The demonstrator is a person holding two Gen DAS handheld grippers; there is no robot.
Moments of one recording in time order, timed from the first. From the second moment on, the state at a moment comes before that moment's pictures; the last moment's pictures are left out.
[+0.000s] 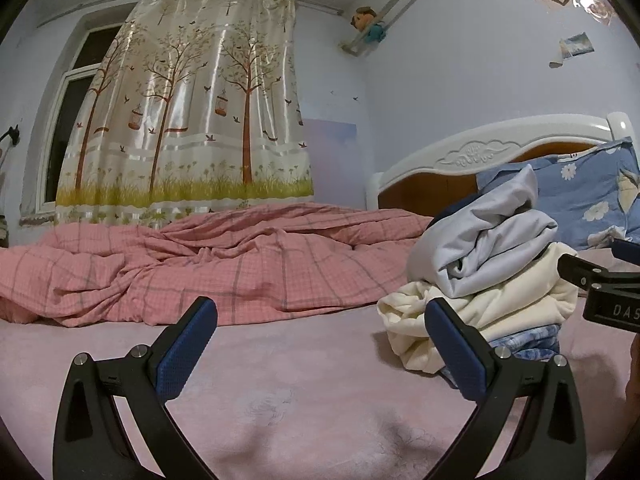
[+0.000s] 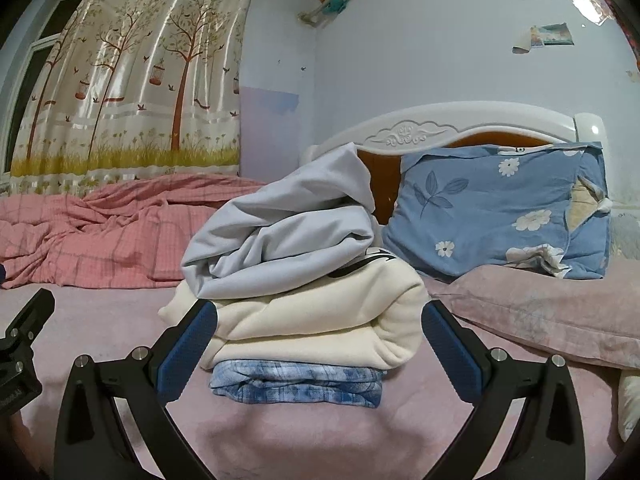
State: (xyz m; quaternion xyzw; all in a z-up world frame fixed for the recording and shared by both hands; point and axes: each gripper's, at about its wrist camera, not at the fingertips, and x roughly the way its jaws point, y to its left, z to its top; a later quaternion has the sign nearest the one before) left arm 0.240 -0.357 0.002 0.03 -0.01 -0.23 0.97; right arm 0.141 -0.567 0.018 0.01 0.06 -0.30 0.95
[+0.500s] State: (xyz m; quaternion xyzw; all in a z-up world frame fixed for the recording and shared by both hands) left arm 0.239 -0.366 0.000 0.05 -0.02 -0.23 0.97; right arm 0.142 -0.572 0.018 0.01 0.06 -0.30 0.95
